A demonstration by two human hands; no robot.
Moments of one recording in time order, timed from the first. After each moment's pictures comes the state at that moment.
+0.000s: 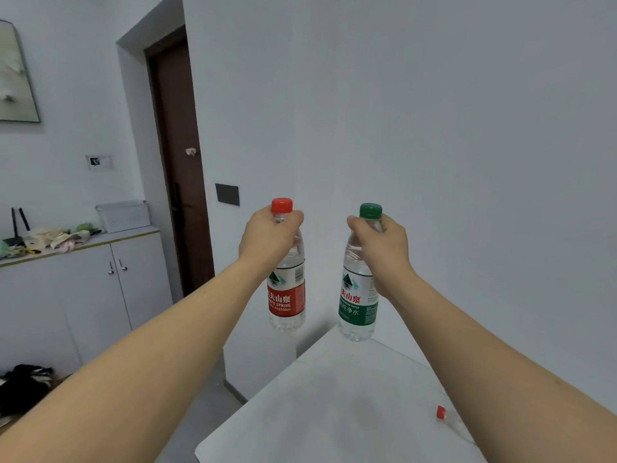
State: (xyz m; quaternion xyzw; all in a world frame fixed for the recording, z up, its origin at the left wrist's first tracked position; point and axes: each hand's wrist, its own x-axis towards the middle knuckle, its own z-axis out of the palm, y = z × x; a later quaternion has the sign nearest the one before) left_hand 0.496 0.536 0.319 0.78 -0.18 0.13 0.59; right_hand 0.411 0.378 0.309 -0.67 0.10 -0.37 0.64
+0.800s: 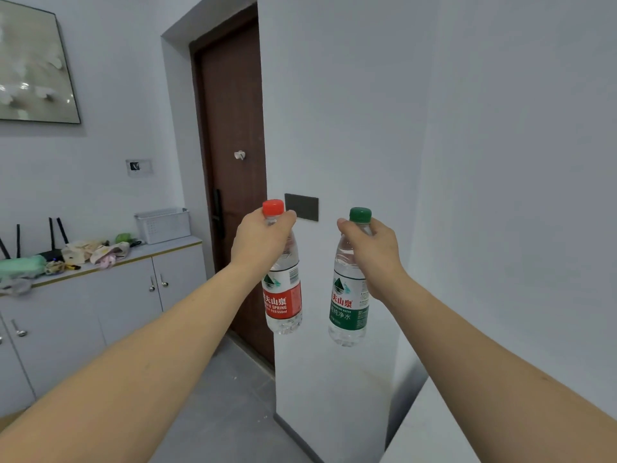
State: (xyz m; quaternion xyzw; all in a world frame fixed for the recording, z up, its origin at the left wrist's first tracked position) left_hand 0.820 0.760 0.317 0.77 -0.16 0.17 0.60; right_hand 0.738 0.599 0.309 -0.67 0.07 -0.32 0.66
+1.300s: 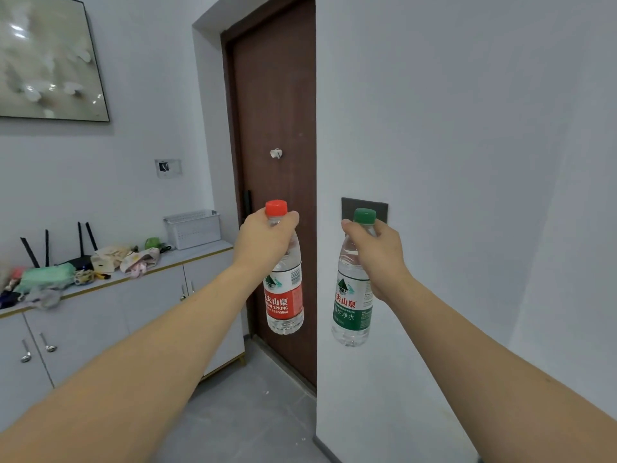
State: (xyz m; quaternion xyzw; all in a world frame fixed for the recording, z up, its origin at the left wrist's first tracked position) left_hand 1.011 0.881 0.311 0.78 -0.15 0.19 0.57; right_hand 0.939 0.715 0.300 -0.68 0.08 -0.31 0.66
